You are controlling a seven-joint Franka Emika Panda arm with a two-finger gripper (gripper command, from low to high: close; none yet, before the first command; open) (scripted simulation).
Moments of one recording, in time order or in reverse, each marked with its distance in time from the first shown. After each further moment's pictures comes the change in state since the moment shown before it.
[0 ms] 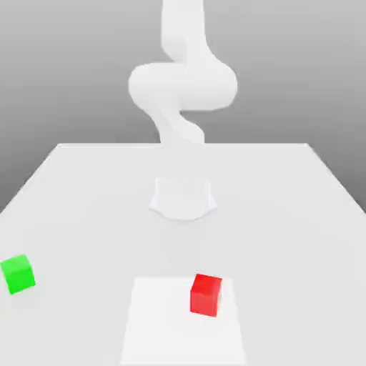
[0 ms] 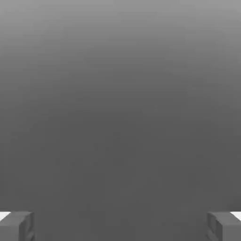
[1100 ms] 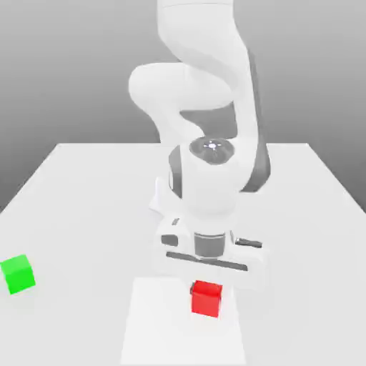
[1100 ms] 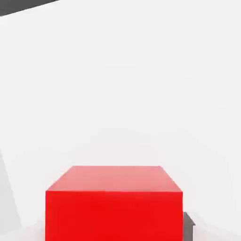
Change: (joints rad) arm 0.046 0.953 0.042 -0.410 -0.092 0.646 0.403
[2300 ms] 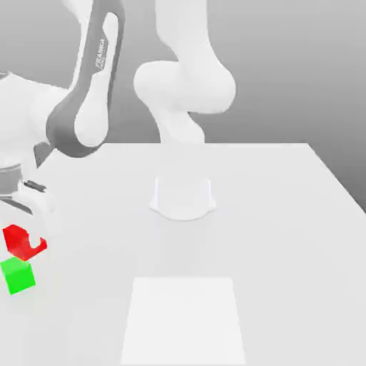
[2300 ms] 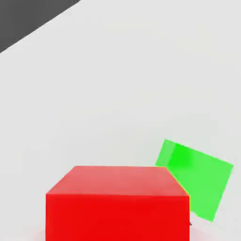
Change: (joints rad) arm -0.619 -0.178 -0.281 0.193 0.103 -0.373 -0.658
